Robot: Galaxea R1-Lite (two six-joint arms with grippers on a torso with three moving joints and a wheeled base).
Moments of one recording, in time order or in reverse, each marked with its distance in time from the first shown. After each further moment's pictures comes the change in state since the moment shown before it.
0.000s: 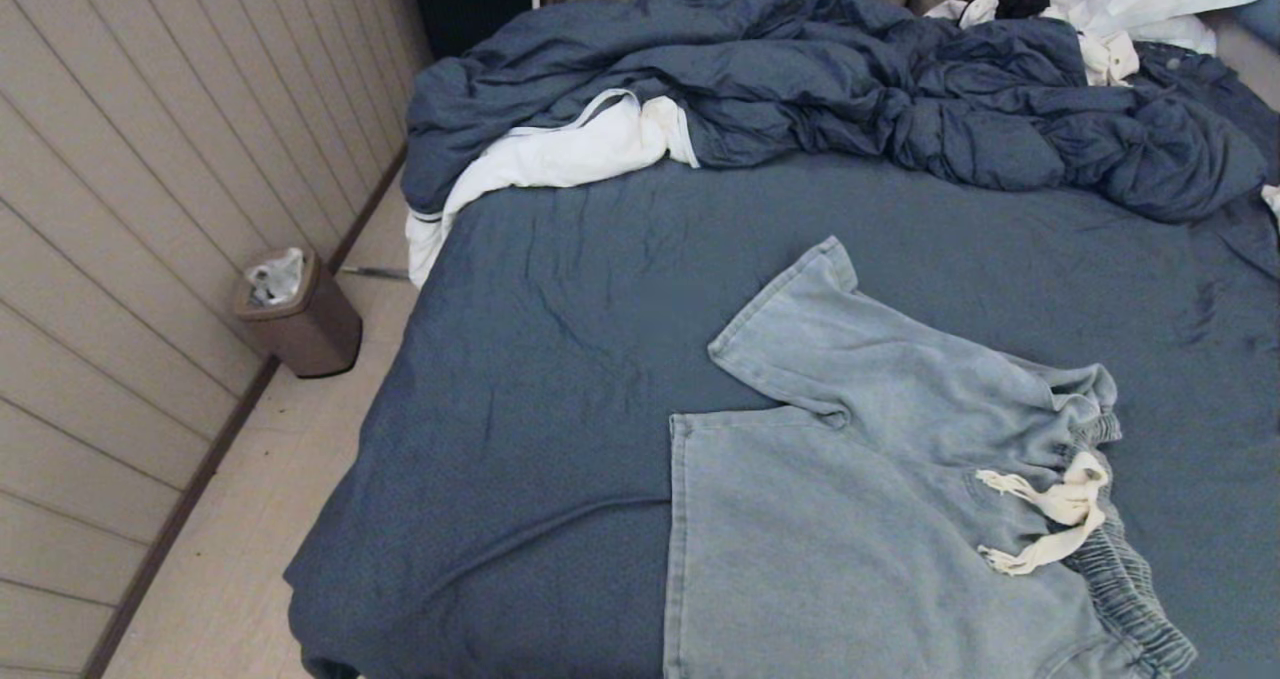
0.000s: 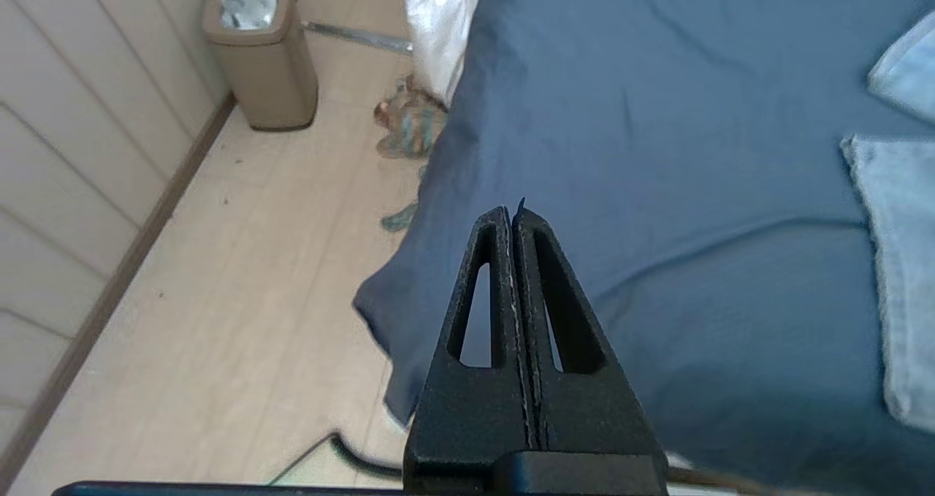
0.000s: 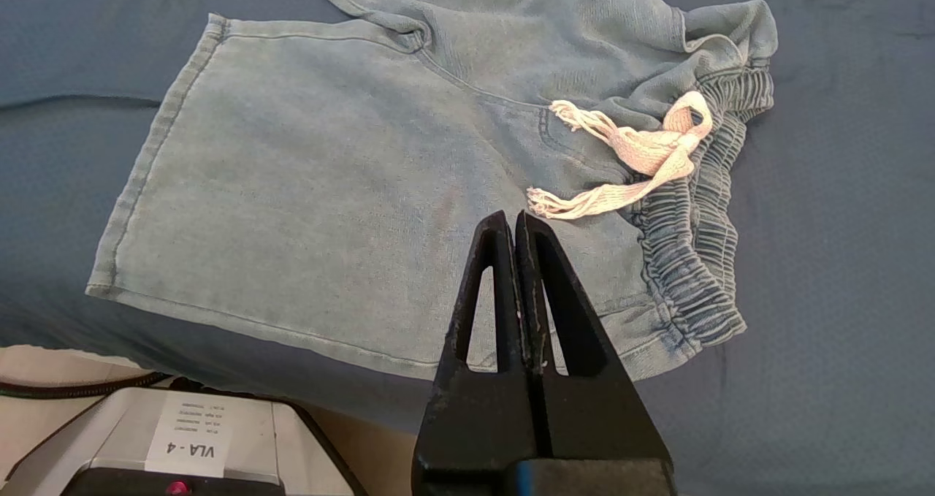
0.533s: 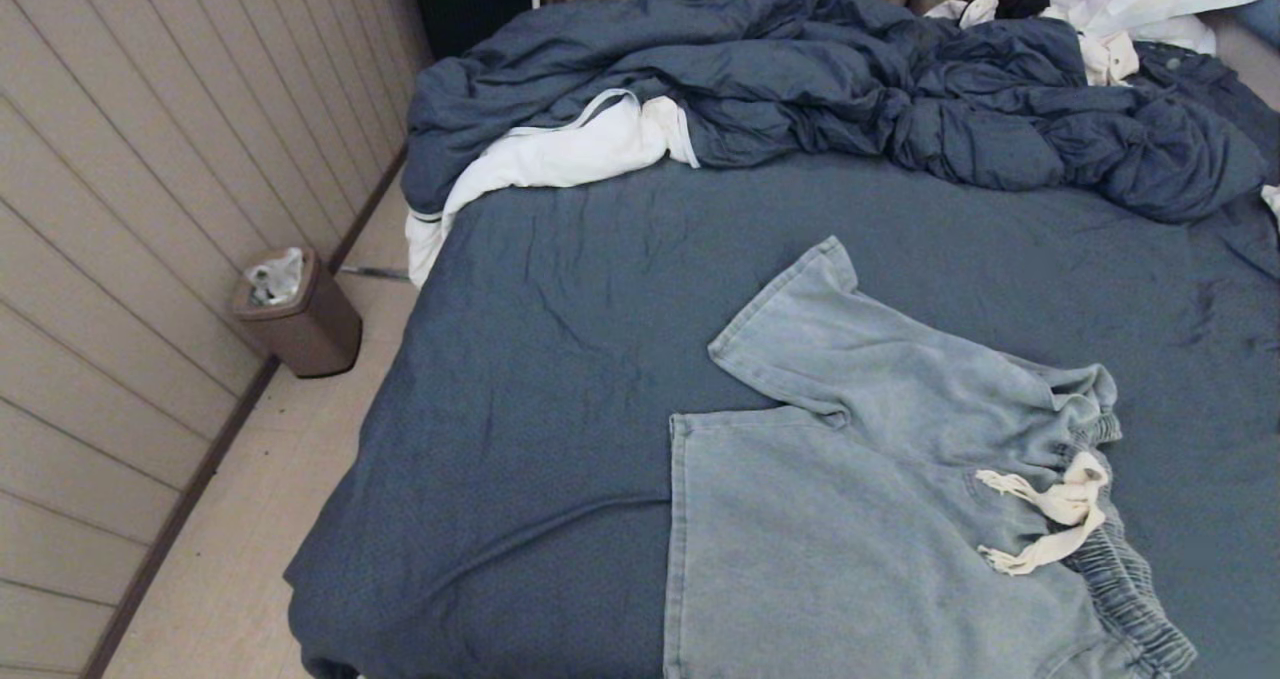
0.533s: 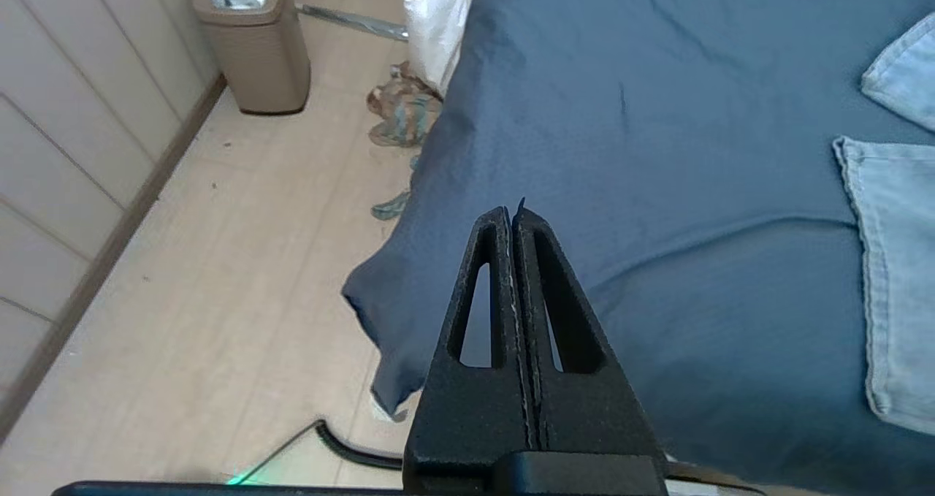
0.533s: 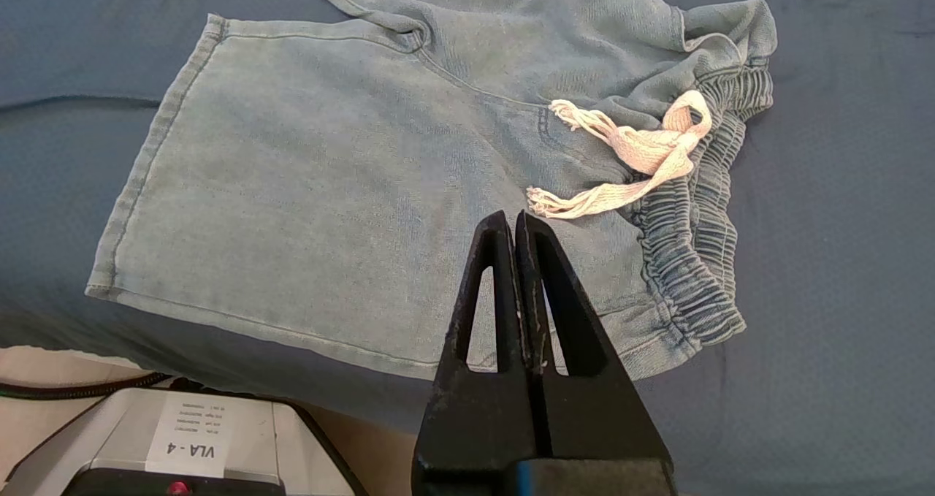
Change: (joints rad) left arm -0.001 0.000 0.001 0.013 -0.003 -0.038; right arm 0.001 0.000 0.001 -0.003 -0.003 0.002
